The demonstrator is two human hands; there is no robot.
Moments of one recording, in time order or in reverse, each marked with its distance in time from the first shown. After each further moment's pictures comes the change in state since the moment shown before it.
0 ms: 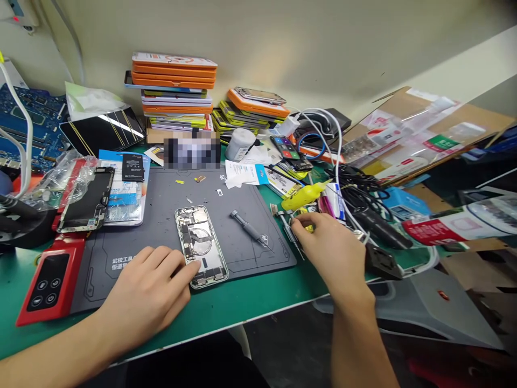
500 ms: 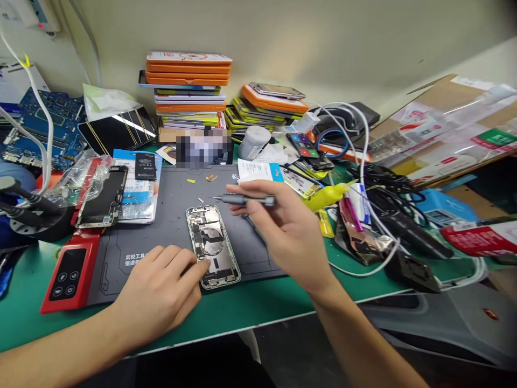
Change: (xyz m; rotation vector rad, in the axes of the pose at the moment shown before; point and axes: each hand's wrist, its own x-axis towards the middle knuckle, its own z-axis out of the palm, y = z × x) left_hand 0.002 0.002 -0.004 -0.016 0.013 -0.032; right_hand -0.017 -0.121 -0.048 1.330 -0.182 -0.455
